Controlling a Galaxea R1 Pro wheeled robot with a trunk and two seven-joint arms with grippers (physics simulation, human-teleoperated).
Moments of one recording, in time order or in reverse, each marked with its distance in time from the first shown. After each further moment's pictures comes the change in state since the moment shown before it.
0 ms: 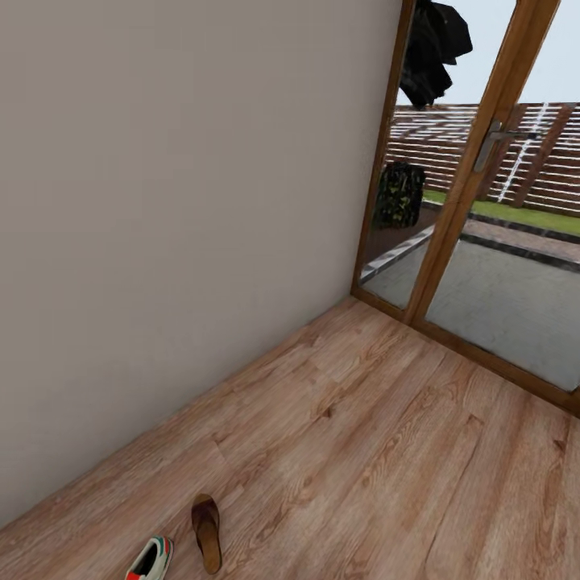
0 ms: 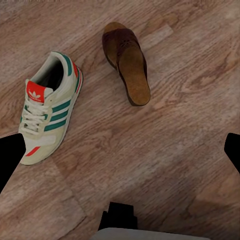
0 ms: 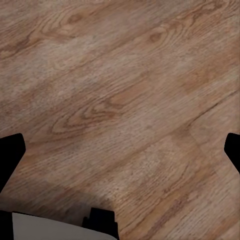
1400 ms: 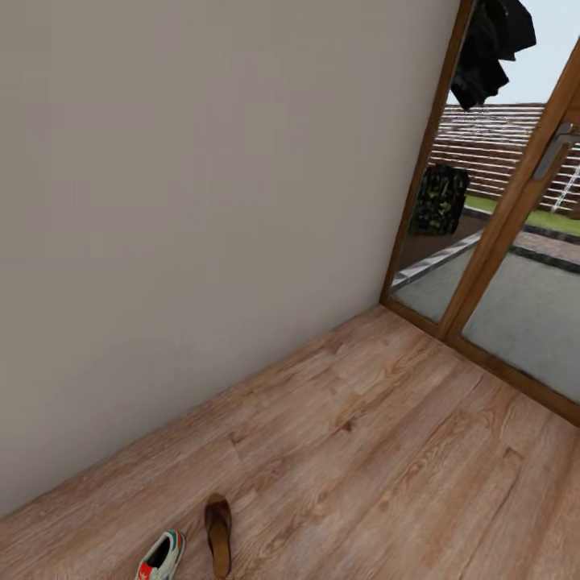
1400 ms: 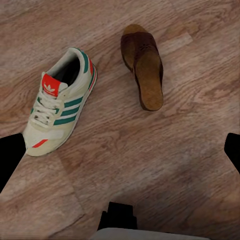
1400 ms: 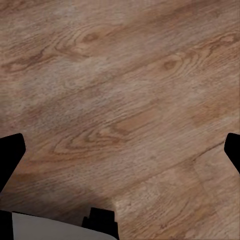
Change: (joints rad) left arm 0.000 -0.001 0.000 -0.001 0.000 0.000 0.000; right arm 0.000 0.000 0.000 0.000 0.000 0.000 -0.001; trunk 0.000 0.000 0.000
